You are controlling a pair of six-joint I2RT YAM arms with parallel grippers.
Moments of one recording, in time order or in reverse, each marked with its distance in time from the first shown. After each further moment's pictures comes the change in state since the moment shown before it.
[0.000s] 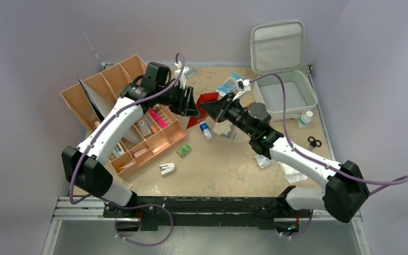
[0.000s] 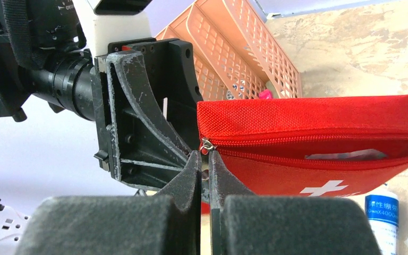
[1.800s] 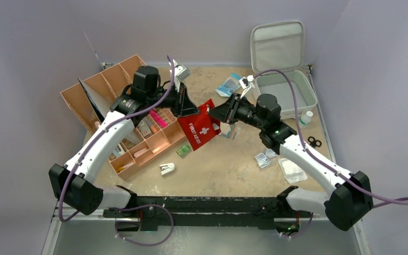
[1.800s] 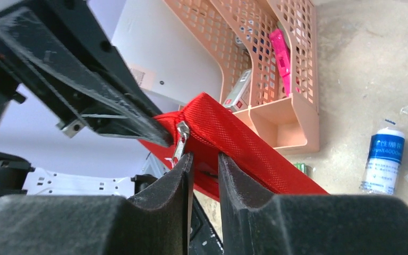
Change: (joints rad) left arm -0.001 -0.167 -0.155 0.285 0.126 0.032; right arm -0.133 -0.051 0.058 -0.295 -0.297 0.058
